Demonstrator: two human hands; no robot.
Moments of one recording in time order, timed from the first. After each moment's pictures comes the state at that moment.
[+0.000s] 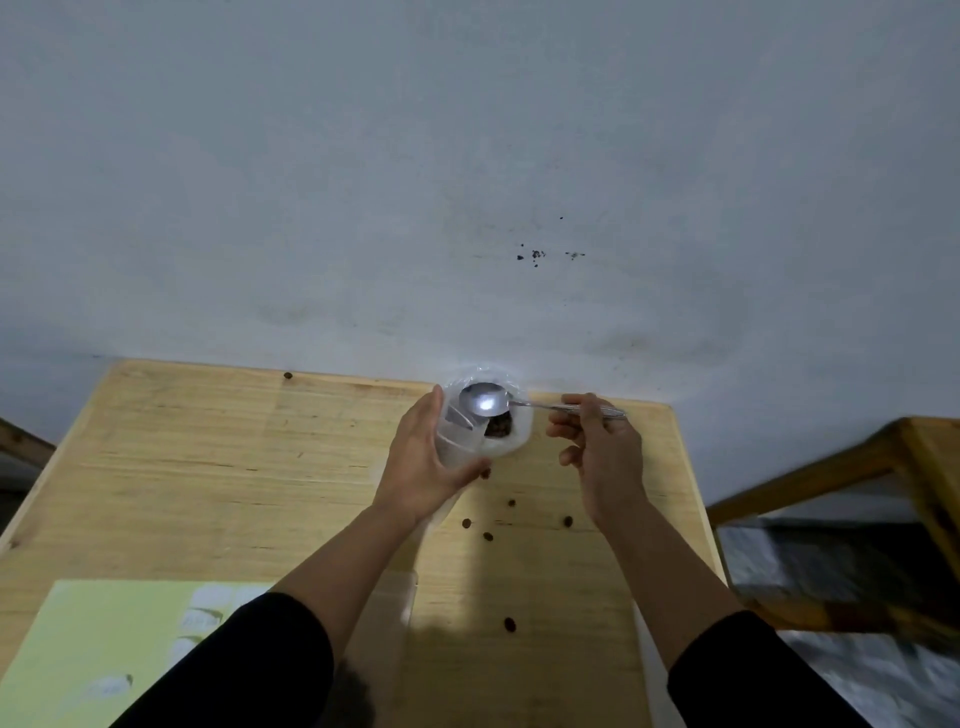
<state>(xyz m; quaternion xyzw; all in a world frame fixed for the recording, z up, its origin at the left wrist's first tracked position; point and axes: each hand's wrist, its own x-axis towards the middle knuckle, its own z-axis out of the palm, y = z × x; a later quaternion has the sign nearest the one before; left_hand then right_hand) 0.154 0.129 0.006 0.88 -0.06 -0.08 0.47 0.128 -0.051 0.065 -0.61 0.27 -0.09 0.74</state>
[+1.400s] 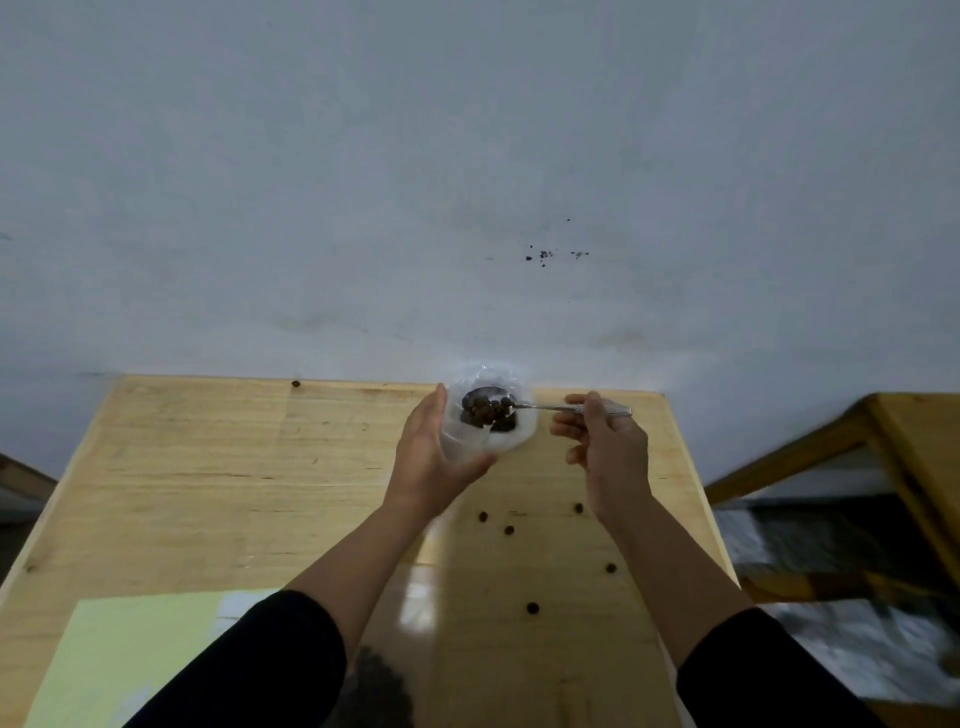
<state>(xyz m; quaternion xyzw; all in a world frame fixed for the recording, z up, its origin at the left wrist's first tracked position) 0.153 0.143 0.011 0.88 -0.07 -0.07 0.47 0.112 -0.022 0.080 -0.62 0.29 -0.12 0.72</state>
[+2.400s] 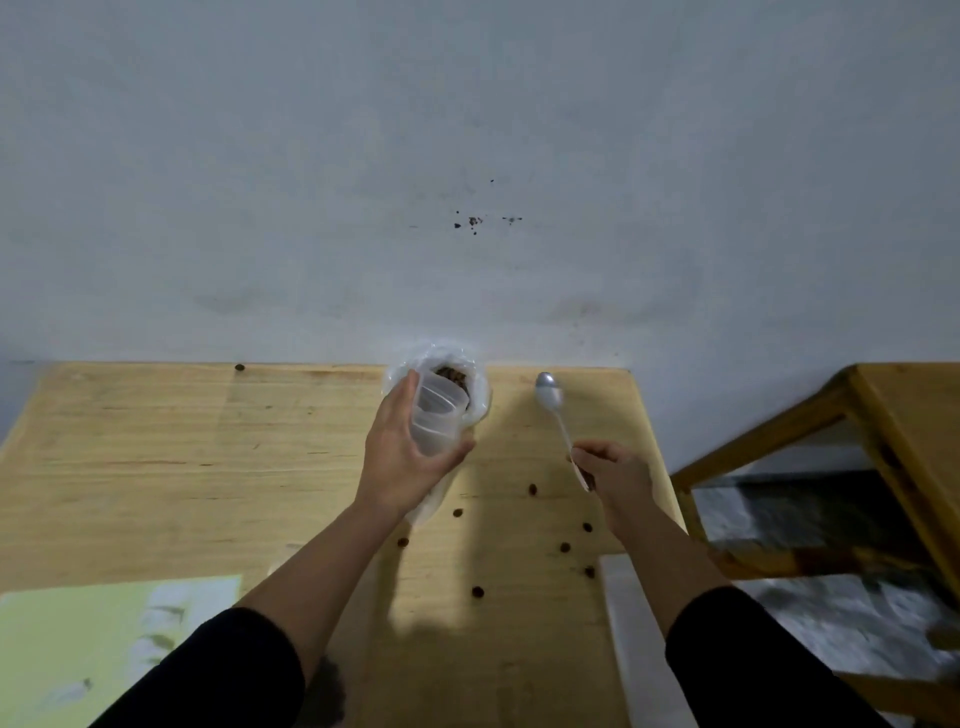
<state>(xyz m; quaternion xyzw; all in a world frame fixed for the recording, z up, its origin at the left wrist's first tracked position) 0.133 0.107 0.013 0.88 -0.08 -0.01 0.47 0.077 -0.130 -0.004 -0.68 0.41 0.00 0.61</state>
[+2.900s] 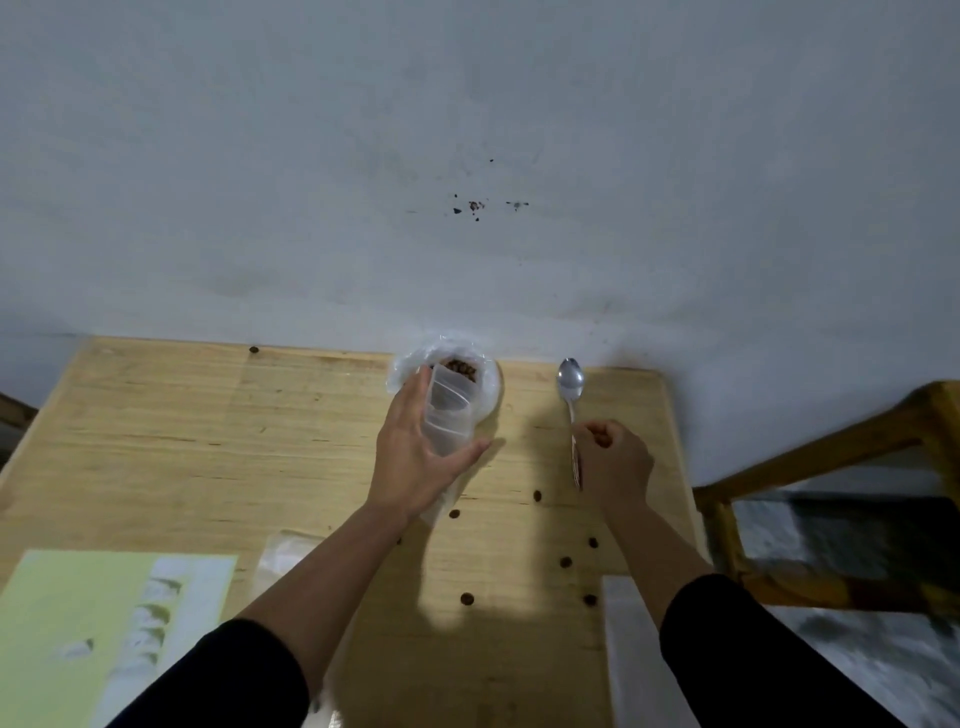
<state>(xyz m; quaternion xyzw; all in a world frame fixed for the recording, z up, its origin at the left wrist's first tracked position) 0.127 0.077 0.019 0.89 -0.04 -0.01 0.45 0.111 -0.135 -0.017 -0.84 0.32 -0.03 0.44</state>
